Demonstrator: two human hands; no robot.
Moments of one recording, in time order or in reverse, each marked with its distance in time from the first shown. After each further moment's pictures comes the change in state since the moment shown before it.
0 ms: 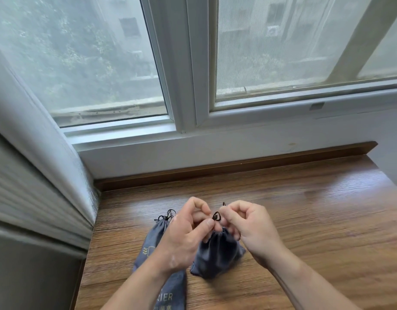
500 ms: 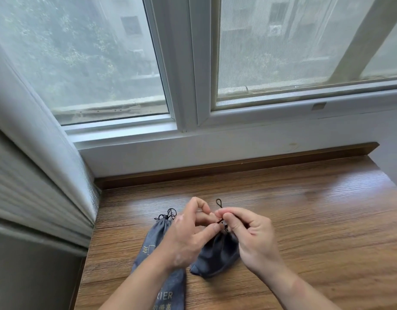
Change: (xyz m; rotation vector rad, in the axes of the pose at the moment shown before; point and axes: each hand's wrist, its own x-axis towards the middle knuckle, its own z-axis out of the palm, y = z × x) left_hand 0.004 -0.008 -0.004 0.216 0.003 -0.001; right_hand -0.019 0.012 0.008 -0.070 0.088 -0.245
